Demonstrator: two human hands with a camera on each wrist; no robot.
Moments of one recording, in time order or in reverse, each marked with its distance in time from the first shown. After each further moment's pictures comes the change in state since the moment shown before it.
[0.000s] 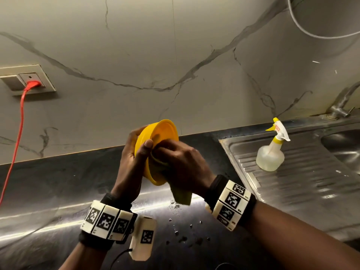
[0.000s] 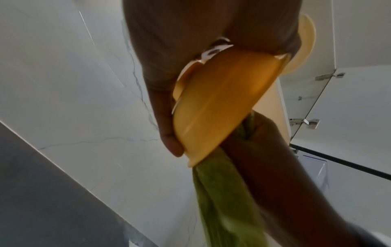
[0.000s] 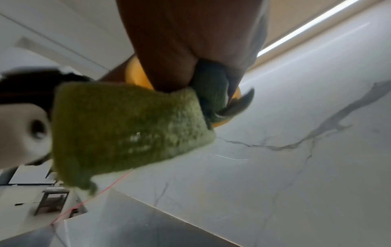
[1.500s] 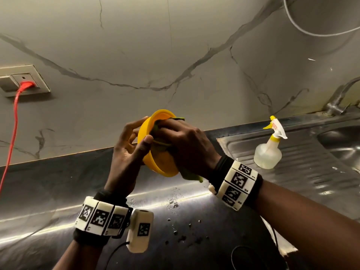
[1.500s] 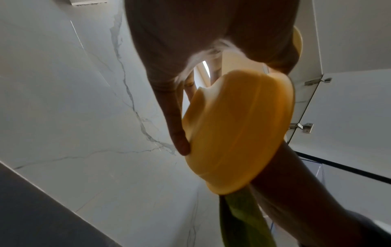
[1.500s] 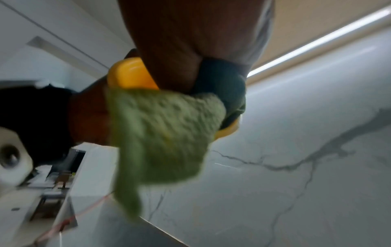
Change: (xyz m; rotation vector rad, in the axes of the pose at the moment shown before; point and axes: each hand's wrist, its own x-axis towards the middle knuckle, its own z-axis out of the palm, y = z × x) left_hand 0.010 0.010 -0.001 -0.041 -0.026 0.112; right_hand 0.028 0.013 -0.031 -0.143 0.051 -0.065
